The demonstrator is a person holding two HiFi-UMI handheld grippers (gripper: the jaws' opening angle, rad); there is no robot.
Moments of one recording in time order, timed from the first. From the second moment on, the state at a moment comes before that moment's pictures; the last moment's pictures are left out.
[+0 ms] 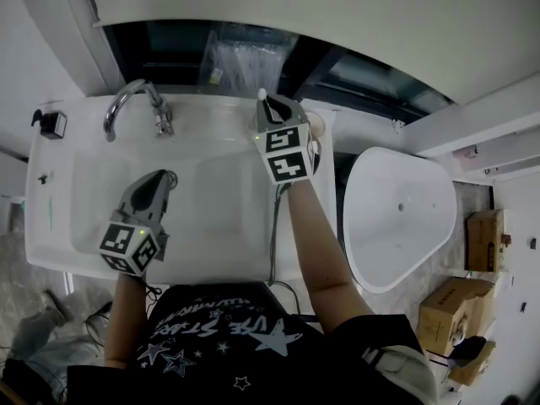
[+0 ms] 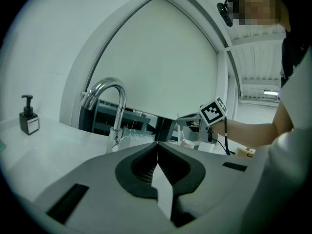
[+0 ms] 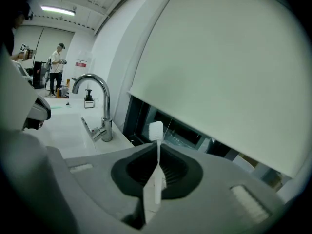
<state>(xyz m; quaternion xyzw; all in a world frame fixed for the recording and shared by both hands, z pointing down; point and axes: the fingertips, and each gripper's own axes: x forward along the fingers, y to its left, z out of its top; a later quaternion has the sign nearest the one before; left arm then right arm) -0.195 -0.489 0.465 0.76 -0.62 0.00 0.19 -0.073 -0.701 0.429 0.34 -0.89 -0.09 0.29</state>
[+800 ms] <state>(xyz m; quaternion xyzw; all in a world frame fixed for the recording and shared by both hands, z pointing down) -0.199 -0.371 0.445 0.82 -0.56 0.00 0.15 -0.066 -0.520 0.375 0.40 -0.88 -0.09 0.23</state>
